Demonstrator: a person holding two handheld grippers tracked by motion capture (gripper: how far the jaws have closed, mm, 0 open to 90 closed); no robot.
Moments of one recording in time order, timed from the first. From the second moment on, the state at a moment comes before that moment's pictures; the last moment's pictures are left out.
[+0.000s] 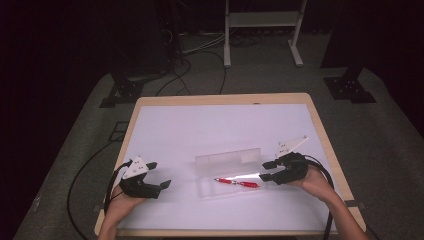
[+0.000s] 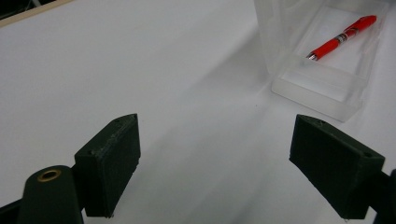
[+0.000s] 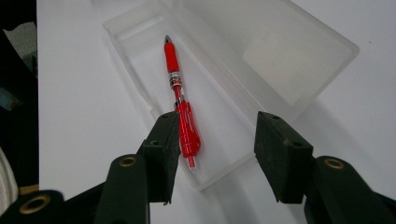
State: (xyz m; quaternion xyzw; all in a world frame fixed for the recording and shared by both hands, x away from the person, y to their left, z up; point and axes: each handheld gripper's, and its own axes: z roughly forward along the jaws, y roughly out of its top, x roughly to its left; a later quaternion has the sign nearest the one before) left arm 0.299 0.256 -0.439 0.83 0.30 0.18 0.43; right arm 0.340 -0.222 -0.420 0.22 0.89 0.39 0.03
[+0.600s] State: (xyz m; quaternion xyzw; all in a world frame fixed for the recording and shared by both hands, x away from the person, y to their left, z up) left arm 0.299 0.256 -0.439 0.83 0.30 0.18 0.43; right arm 0.335 -0.237 -0.425 0.24 0.89 0.39 0.03
